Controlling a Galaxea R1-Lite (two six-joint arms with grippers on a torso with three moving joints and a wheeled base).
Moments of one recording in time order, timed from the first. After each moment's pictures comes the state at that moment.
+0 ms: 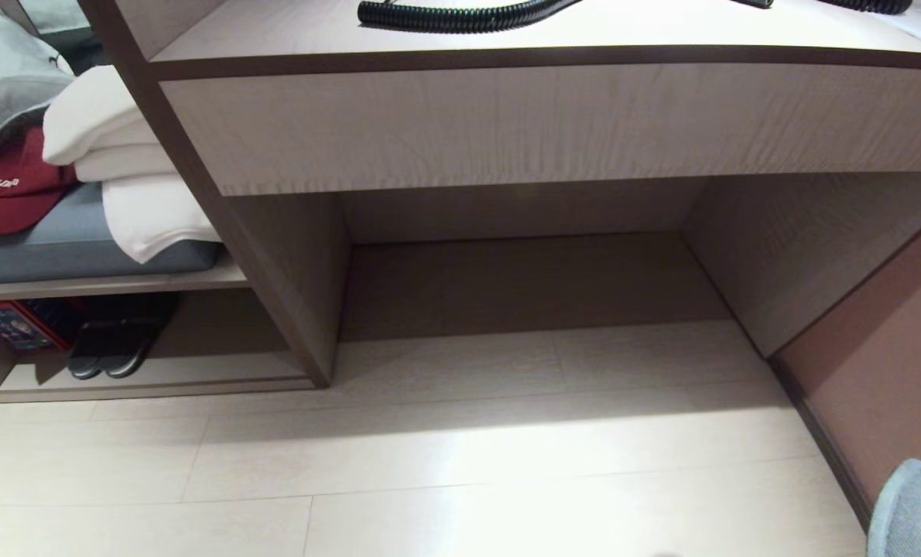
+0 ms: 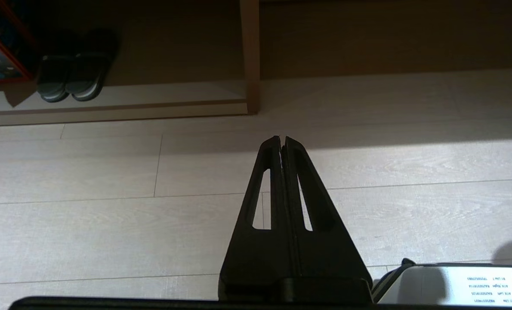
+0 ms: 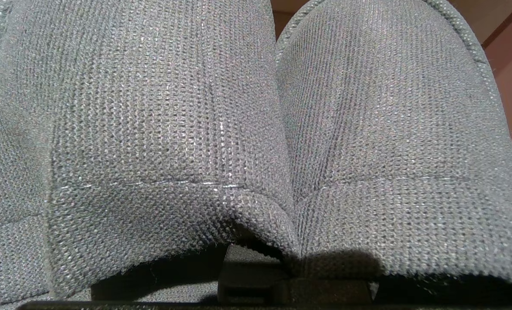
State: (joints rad) left arm 0.00 0.00 0.00 0.00 0.00 -0.02; right arm 0.00 0.00 0.00 0.01 0.02 -0.07
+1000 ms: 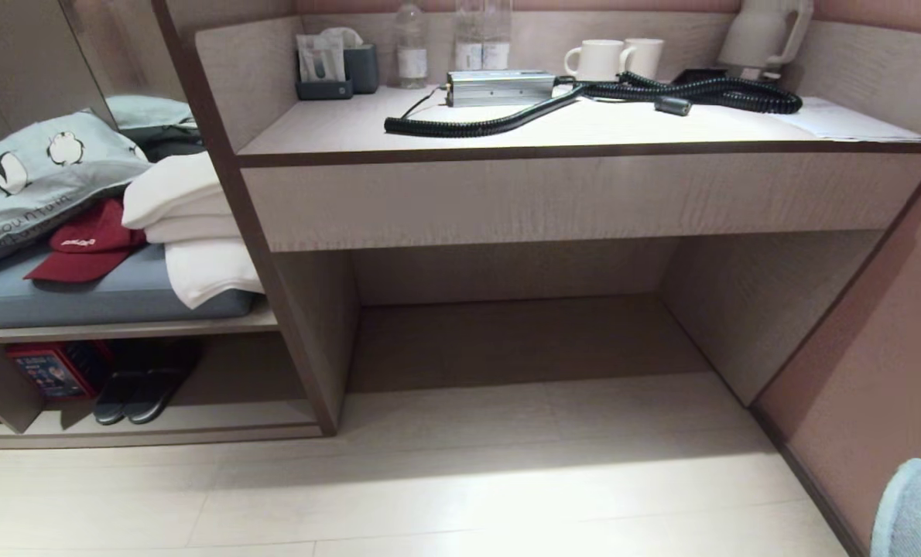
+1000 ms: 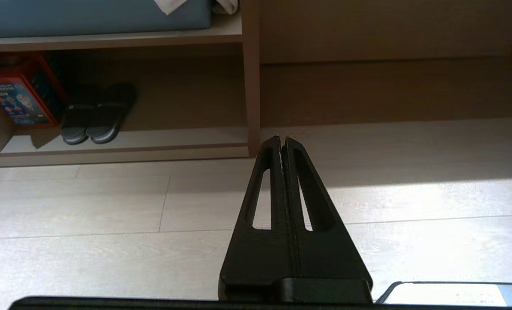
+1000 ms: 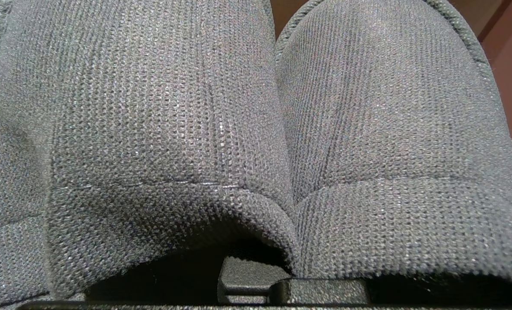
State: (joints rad) left arm 0.00 0.00 0.00 0.00 0.00 -0.02; right arm 0.00 0.00 0.00 0.01 0.01 -0.06
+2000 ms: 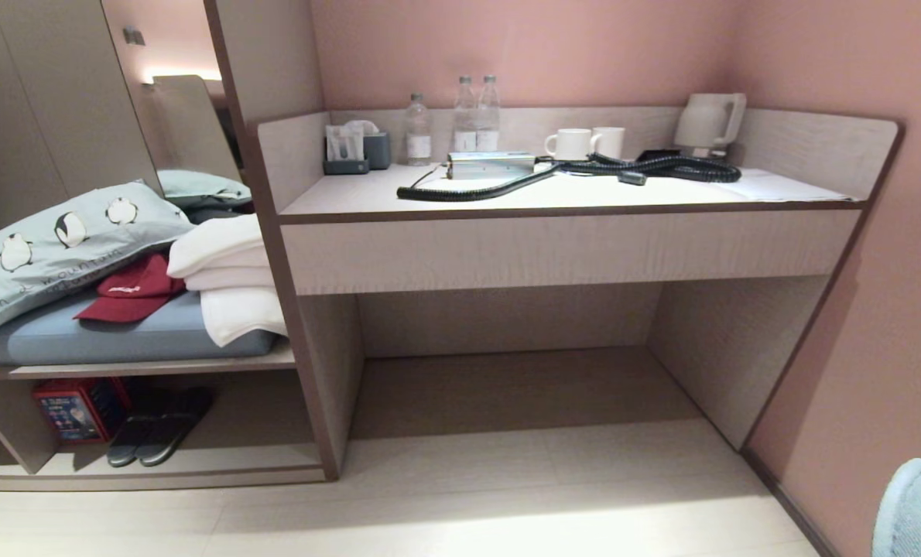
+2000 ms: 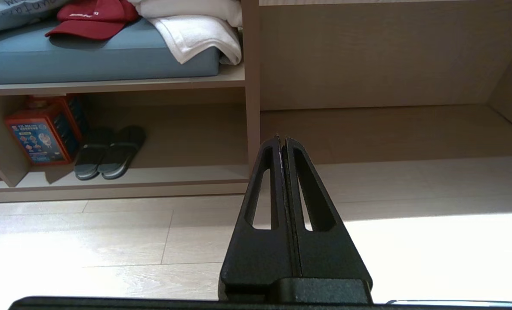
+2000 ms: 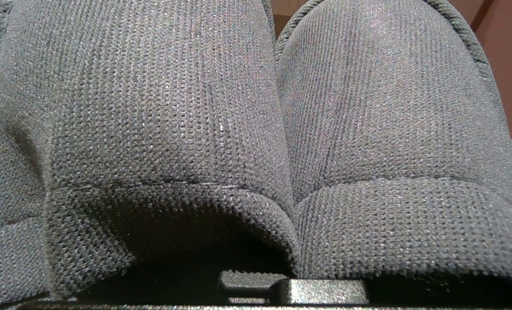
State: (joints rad) left arm 0.00 0.00 0.00 0.00 0.00 -0.01; right arm 0.00 0.00 0.00 0.01 0.01 -0.05
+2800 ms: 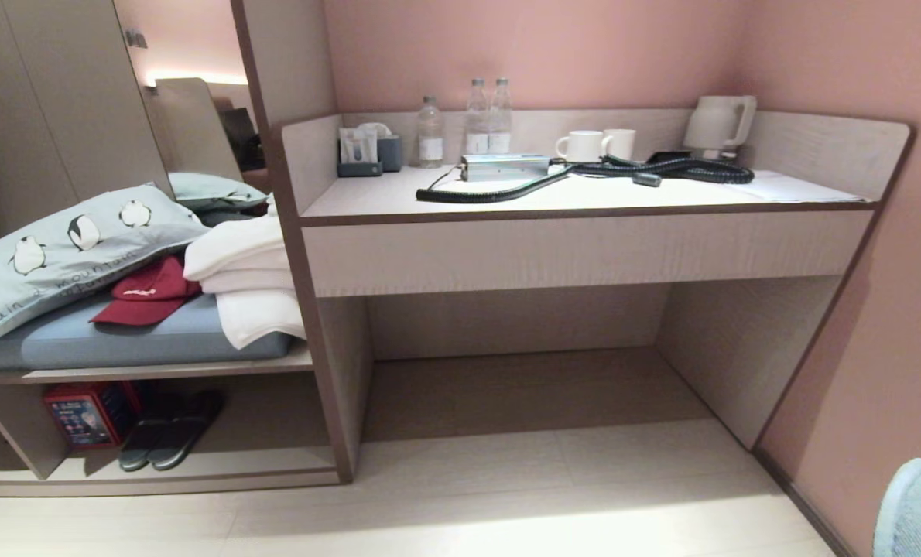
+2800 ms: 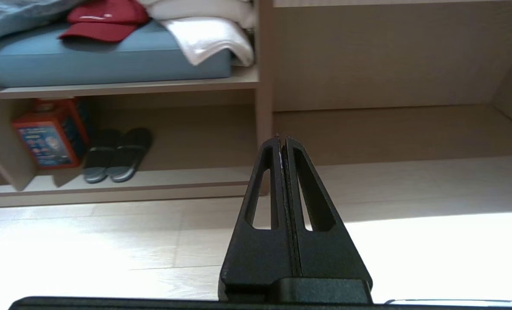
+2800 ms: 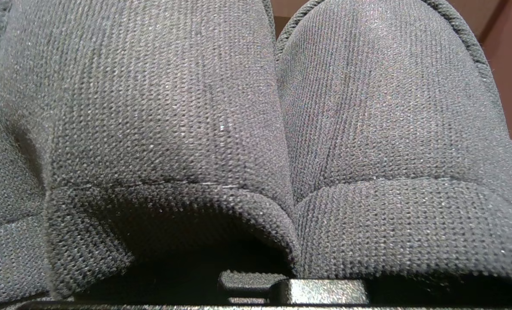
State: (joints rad) left arm 0.00 0.00 0.00 0.00 0.00 -0.02; right arm 0.00 0.00 0.00 0.01 0.01 -0.05
